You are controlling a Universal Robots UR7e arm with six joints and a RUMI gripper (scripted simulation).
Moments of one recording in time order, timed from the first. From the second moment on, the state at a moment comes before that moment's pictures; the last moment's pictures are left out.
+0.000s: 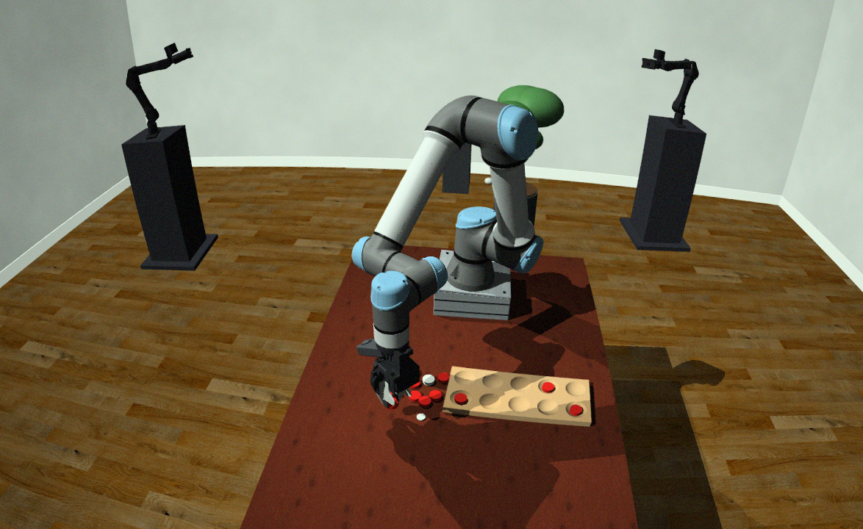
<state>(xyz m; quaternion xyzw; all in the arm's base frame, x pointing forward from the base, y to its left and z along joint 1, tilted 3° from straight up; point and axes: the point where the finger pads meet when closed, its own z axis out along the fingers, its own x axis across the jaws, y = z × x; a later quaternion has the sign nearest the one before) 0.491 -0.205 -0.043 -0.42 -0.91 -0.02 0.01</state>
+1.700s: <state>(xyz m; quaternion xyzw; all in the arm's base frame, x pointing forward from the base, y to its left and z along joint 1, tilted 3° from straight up) 0.511 0.059 0.036 -0.42 -0.91 -0.03 0.01</state>
